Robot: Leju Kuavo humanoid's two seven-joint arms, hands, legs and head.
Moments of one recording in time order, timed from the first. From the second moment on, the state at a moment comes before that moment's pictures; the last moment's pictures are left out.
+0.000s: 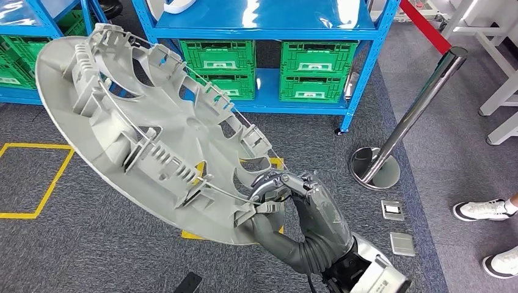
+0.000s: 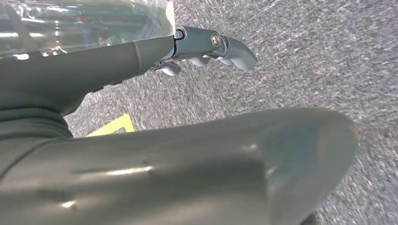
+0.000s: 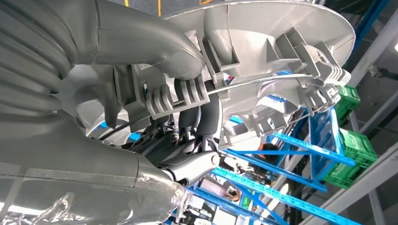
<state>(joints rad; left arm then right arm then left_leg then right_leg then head) -0.11 0.02 -1.19 -0.31 0.77 0.35 -0.04 -0.41 -0.18 1.08 -1.99 -0.18 -0.22 -0.12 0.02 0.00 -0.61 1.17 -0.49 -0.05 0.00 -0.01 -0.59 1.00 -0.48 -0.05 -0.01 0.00</state>
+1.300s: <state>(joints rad) -0.09 0.02 -1.20 -0.32 0.78 0.37 -0.05 -0.40 -0.20 1.09 -2.04 -0.09 -0.22 -0.07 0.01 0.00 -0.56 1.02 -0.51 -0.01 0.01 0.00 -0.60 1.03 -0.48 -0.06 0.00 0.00</state>
